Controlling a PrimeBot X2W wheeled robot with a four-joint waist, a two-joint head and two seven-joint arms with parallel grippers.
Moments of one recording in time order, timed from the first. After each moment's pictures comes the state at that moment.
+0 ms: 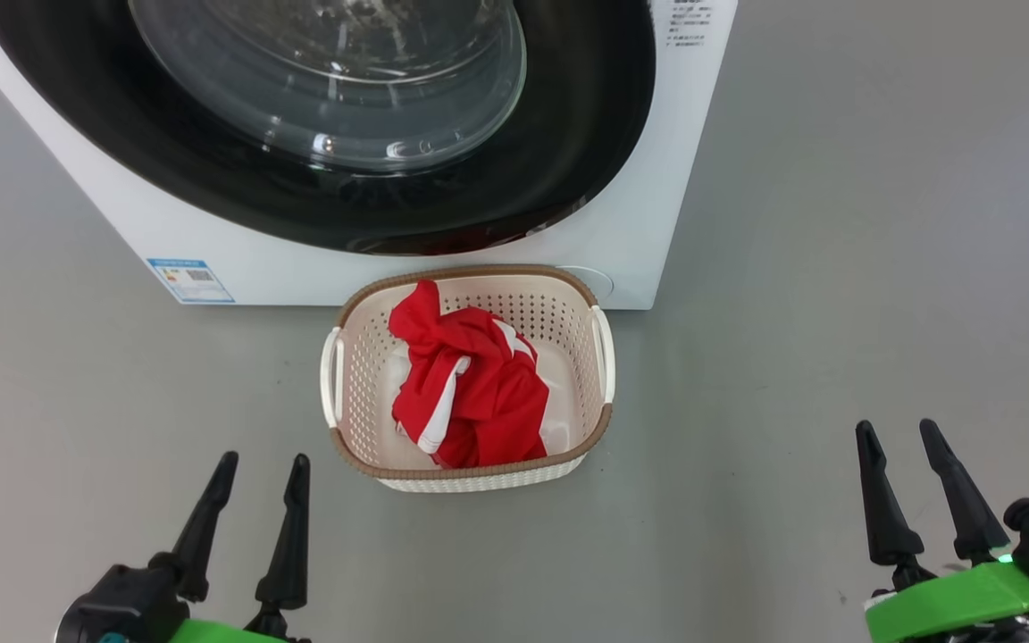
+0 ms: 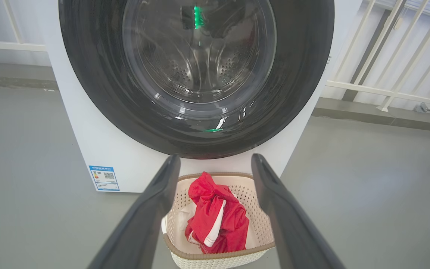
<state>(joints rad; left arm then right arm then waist) -0.06 0.06 -0.03 0.16 -0.26 -0.13 -0.25 0.02 -0.07 -0.07 0.18 0.41 0.13 -0.26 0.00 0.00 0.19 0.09</state>
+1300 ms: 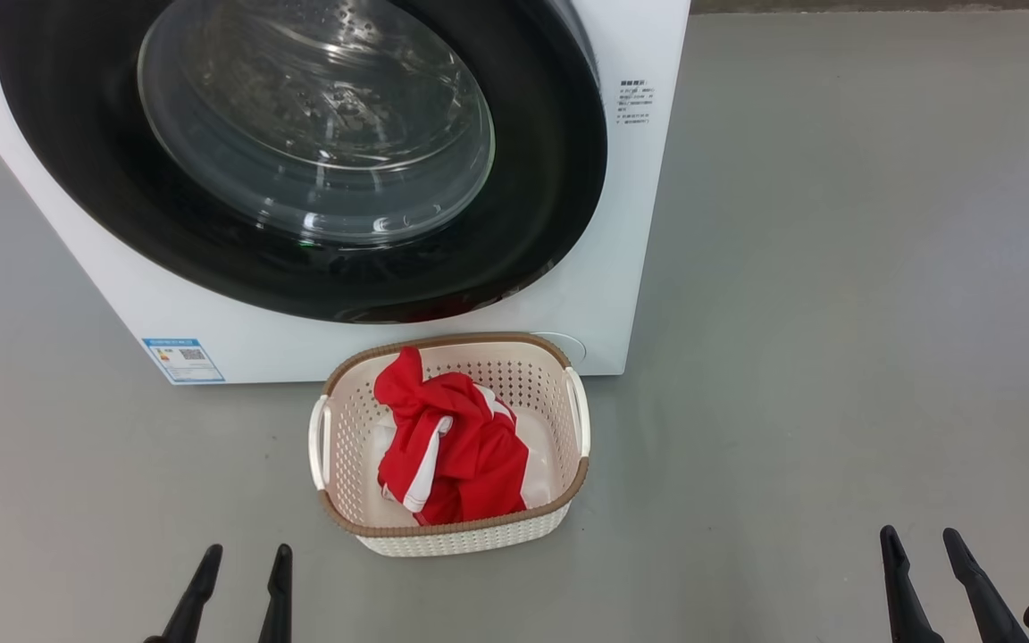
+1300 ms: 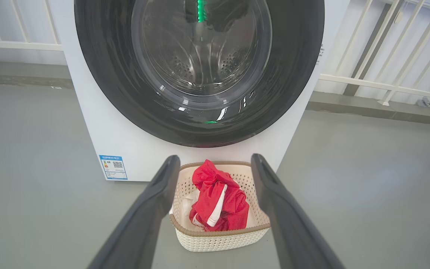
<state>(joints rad) 0.09 0.07 0.01 0.16 -0.24 -0.13 -0.25 0.20 -0.06 -0.11 0.18 0.41 0.13 -0.26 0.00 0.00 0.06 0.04</state>
